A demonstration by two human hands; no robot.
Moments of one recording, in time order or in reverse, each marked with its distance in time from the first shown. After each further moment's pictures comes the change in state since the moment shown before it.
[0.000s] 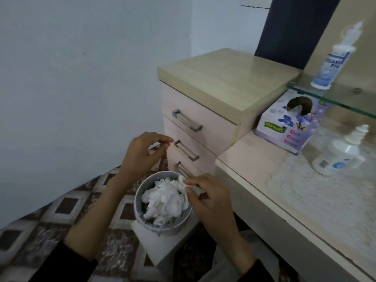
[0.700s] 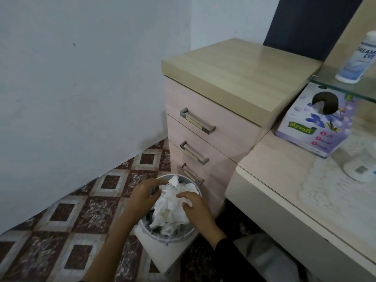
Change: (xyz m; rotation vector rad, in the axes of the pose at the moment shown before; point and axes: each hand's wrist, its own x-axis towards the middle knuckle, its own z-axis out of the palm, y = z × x) left_hand -0.089 -0.114 0.053 -0.056 -0.267 -0.297; right_hand 0.011 0.109 0.116 -0.027 -0.326 0.518
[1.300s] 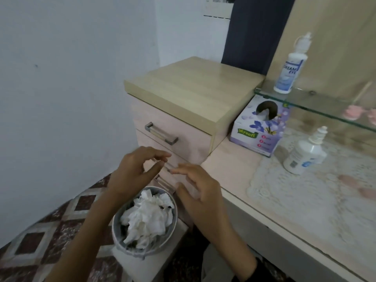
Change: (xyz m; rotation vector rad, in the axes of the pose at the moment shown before) left_hand 0.054 0.157 -0.051 -0.046 0.072 0.449; right_hand -0.080 -0.110 -0.127 0.133 0.391 -0.468
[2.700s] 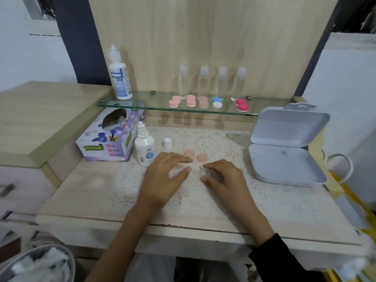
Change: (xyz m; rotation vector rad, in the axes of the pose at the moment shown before) left_hand 0.071 0.227 0.246 -0.331 -0.203 0.300; right_hand -0.118 0.041 -0.296 -0.663 0.431 0.347
